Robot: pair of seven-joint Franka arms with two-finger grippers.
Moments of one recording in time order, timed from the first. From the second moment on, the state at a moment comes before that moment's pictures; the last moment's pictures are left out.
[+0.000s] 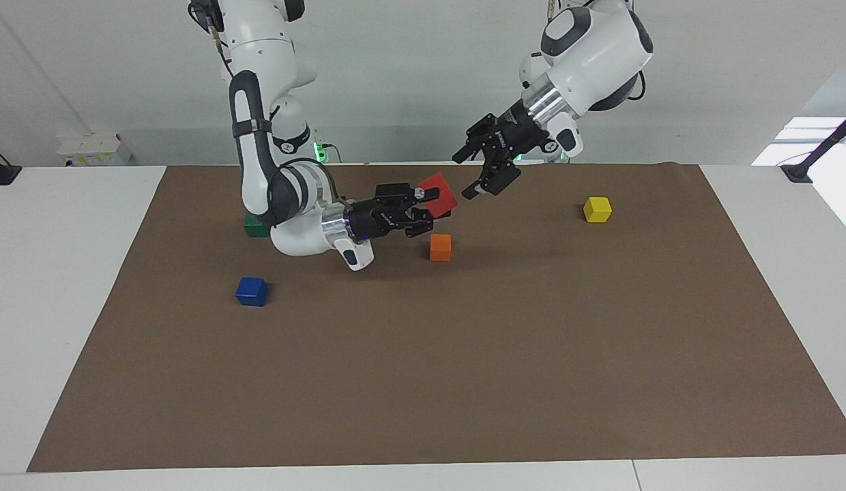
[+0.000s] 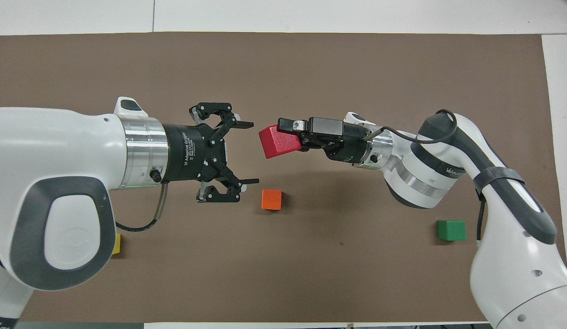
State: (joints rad) left arm -0.09 -0.11 -0.33 -1.89 -0.80 2.04 -1.67; right arm 0.31 0.33 -0.04 -2.00 2.12 1.55 -0.75
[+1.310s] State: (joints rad) left arm 0.22 -0.04 -0.33 -1.89 0.00 1.84 -0.51; right arm -0.03 0.09 -0.05 -1.60 0.27 1.70 -0.16
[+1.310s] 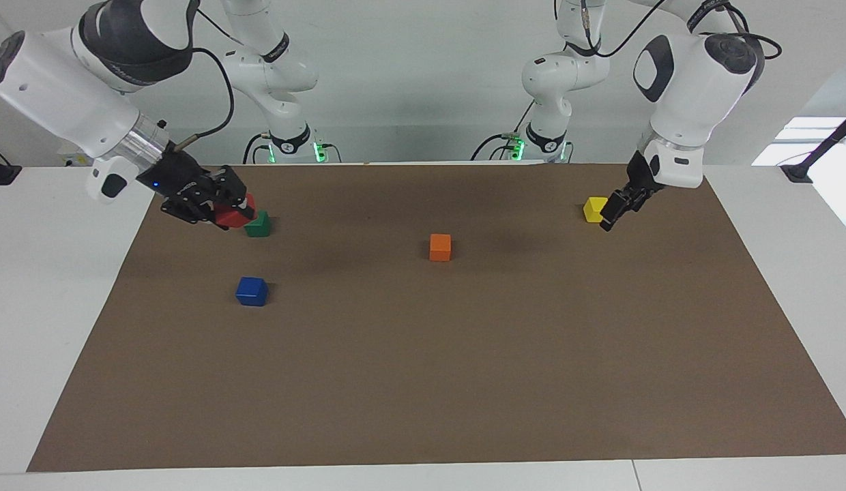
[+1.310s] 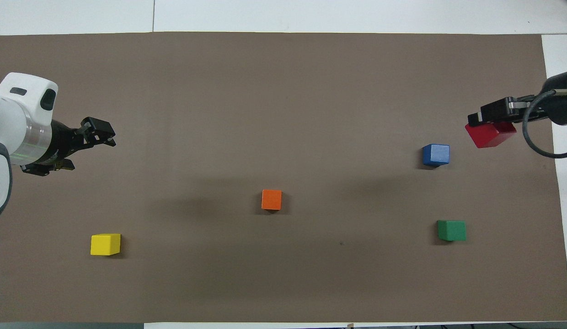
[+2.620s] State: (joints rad) left arm 0.05 0.07 -0.12 -1.69 0.02 1.75 -0.27; right arm 0.03 0.07 -0.05 -2.15 0.03 2.58 -0.01
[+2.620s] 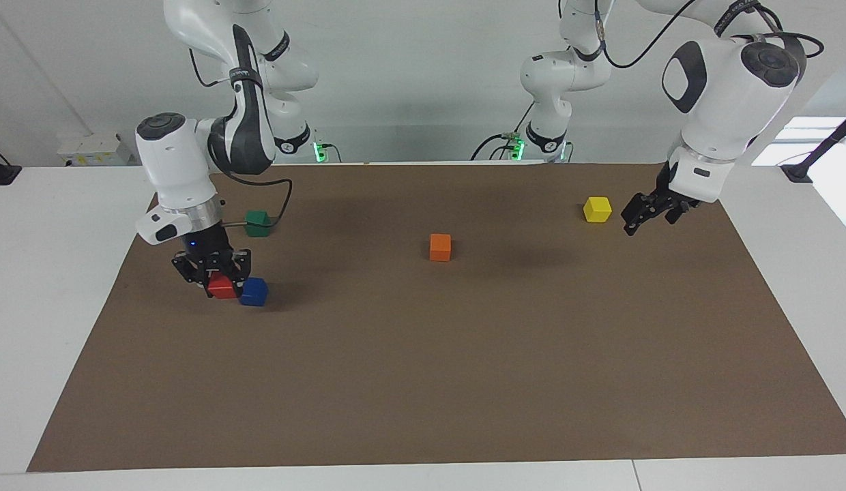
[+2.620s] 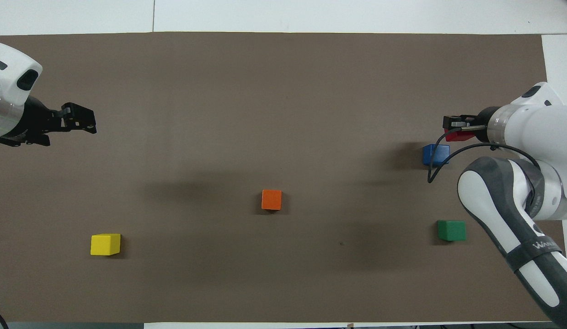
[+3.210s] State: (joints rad) left arm 0.02 0.07 -0.12 -1.73 0.02 1.73 -0.20; right arm 0.03 0.07 -0.05 -2.27 0.03 2.72 0.04
